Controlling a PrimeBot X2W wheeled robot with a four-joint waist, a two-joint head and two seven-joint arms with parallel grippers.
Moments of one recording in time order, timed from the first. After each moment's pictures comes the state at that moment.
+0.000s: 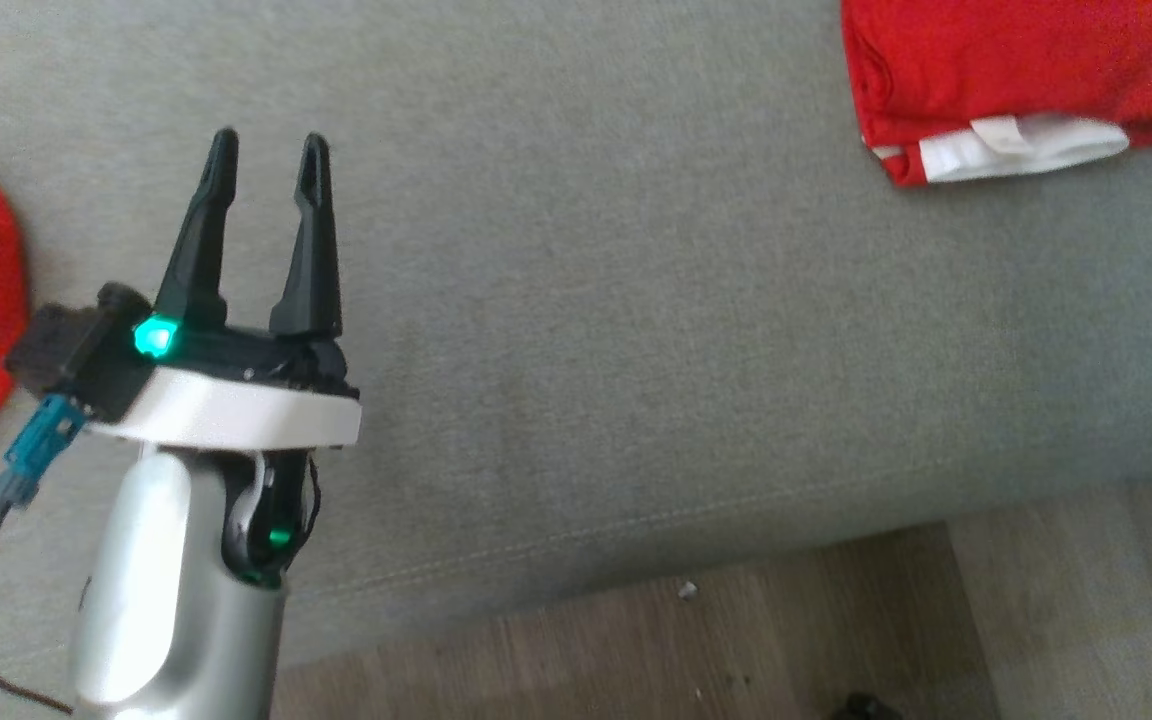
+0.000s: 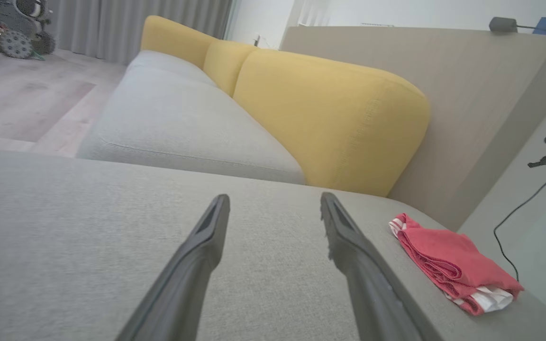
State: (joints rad) left arm -0.34 0.05 -0.14 0.07 -0.33 -0.12 -0.26; right arm -0.87 -0.32 0.04 0.46 0.24 0.12 0.02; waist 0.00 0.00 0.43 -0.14
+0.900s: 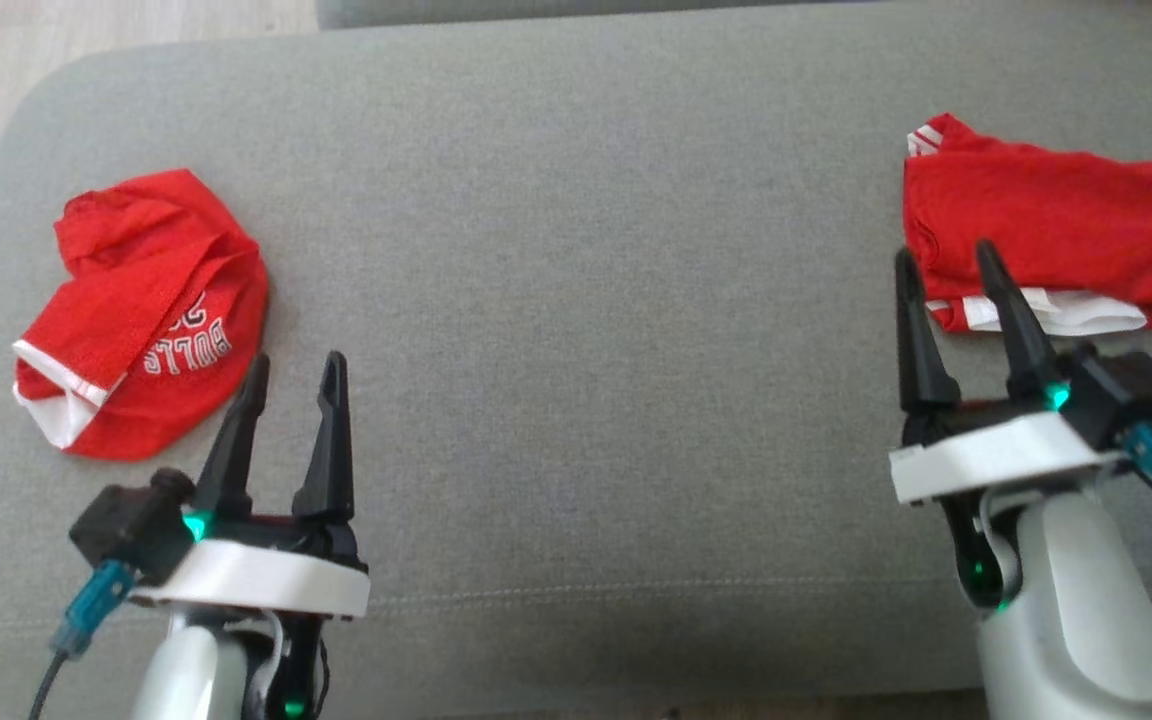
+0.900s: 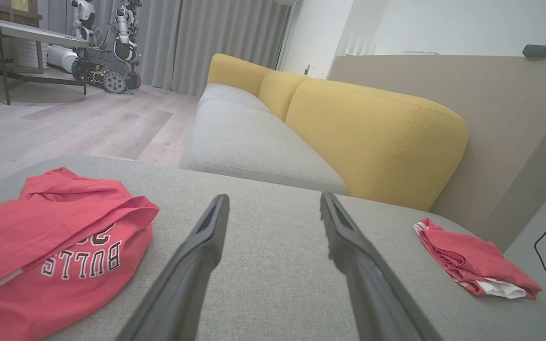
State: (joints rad) left arm -0.05 0.04 -0.12 0.07 -0.32 -0.12 -0.26; right arm -0.30 -0.07 0.12 0.35 0.10 0.12 -0.20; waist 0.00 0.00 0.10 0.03
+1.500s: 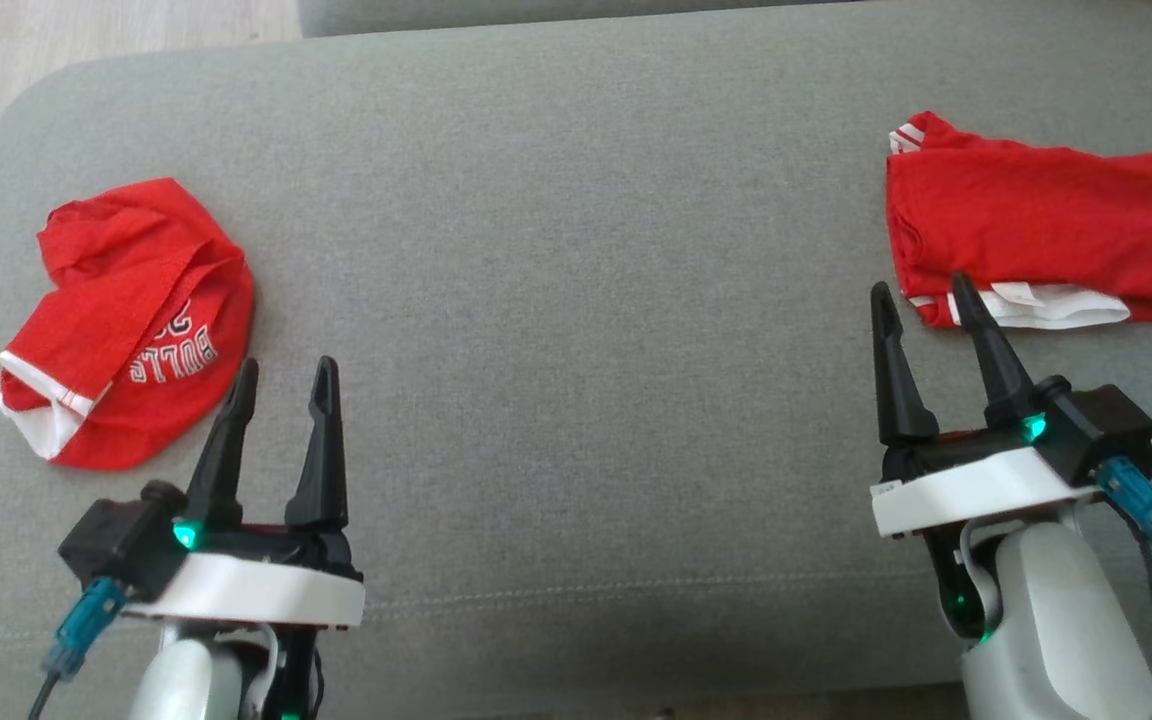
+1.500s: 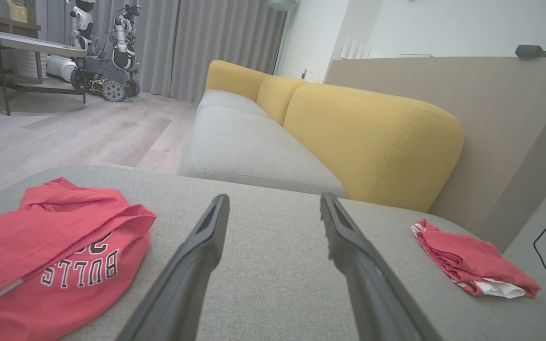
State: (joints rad) left arm -0.01 0.04 -0.11 0.02 -0.30 -0.10 -0.26; right arm -0.24 -0.06 0.14 0.33 0.07 0.12 -0.23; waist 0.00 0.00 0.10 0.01
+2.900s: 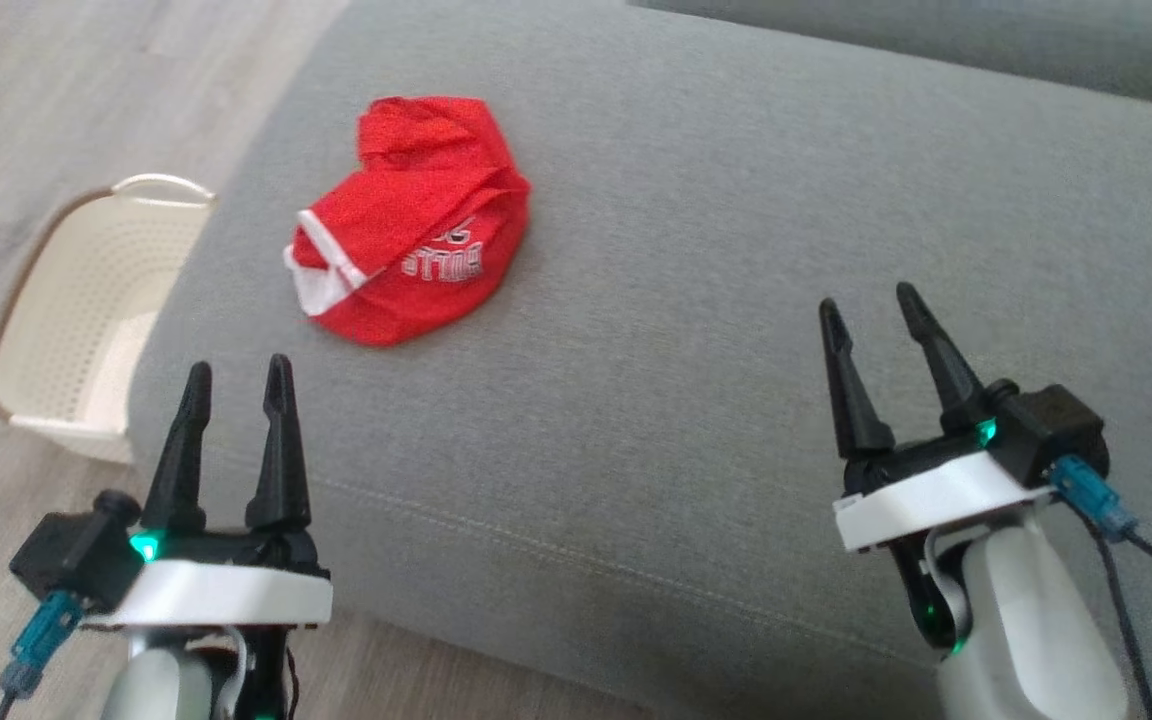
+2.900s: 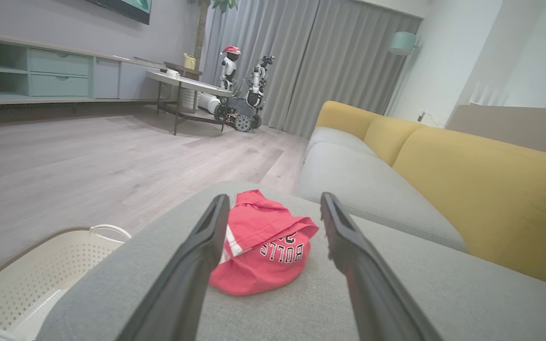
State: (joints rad) left arm 0.00 0.04 -0.07 -0.01 -0.33 -0.08 -0.26; right arm -0.24 -0.06 0.21 0.33 0.07 0.12 -0.20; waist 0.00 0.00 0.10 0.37
